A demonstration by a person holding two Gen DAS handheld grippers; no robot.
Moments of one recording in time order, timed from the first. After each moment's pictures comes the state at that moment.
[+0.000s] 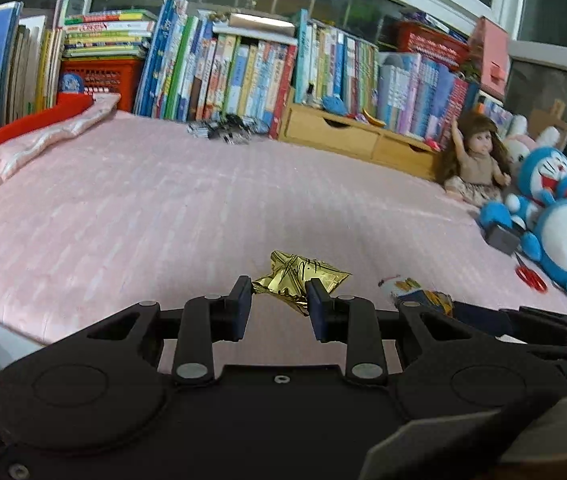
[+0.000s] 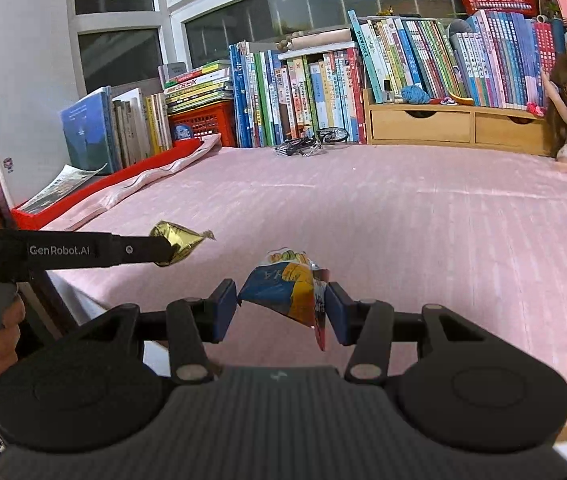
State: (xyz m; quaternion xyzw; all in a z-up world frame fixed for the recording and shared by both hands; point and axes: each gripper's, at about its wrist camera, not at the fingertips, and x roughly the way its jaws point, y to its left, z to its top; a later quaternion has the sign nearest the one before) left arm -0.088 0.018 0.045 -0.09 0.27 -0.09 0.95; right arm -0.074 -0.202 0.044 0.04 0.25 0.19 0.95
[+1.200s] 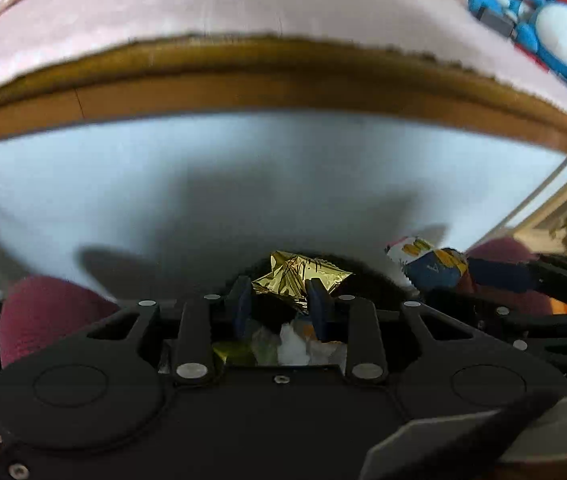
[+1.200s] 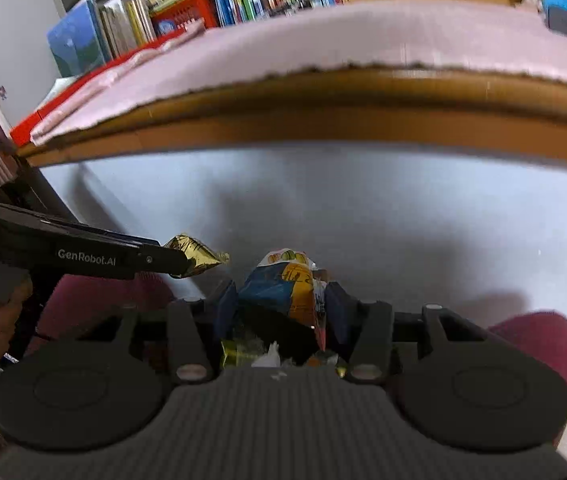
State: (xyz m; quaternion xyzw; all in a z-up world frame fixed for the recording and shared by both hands) left arm -0.167 0.010 -0.075 0.01 0.49 -0.12 0.86; right arm -0.183 -0.189 -0.058 0.08 0.41 0.16 0.90
